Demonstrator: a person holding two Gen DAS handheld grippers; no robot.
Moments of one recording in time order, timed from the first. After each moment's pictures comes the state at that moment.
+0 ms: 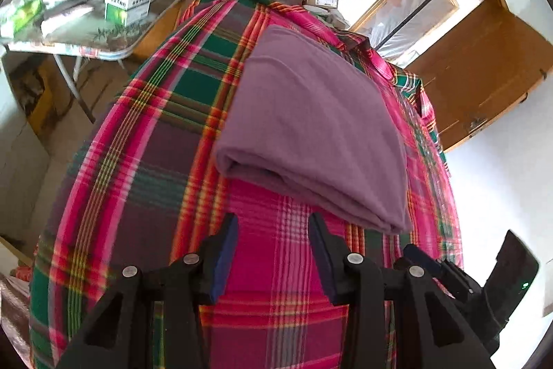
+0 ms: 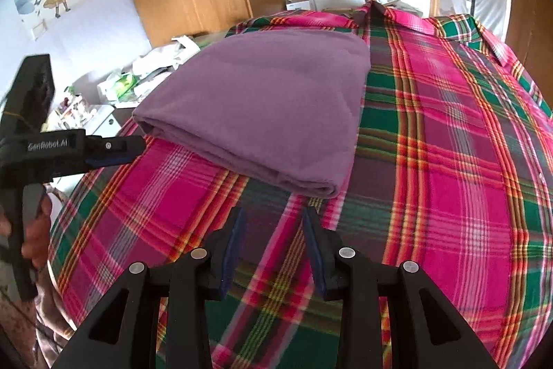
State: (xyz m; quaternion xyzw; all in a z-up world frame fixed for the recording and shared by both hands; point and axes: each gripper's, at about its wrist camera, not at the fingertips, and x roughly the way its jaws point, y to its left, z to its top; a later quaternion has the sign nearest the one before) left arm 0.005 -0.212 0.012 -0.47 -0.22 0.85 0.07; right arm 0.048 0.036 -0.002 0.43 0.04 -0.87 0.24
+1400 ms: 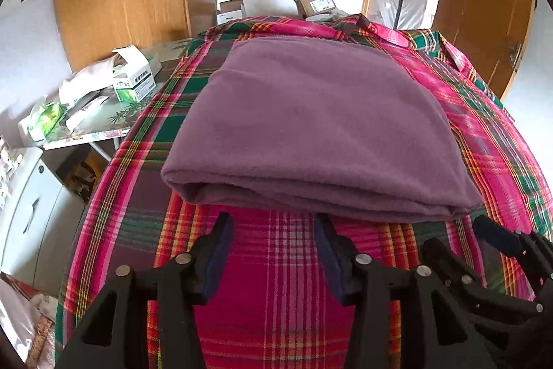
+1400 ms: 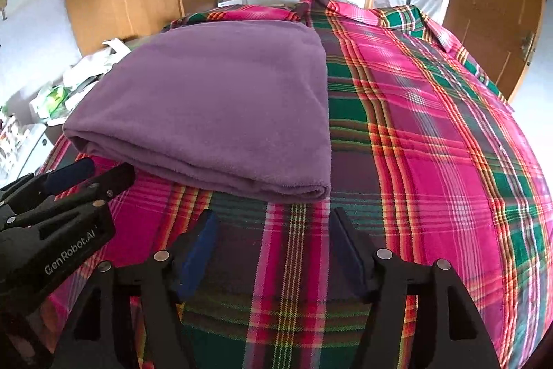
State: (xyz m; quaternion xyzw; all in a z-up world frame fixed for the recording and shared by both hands) left arm -0.002 -0.146 0.001 -0.43 -0.02 0.90 0.00; right arm 0.035 0.012 -0.019 0.43 0.05 -0.90 0.09
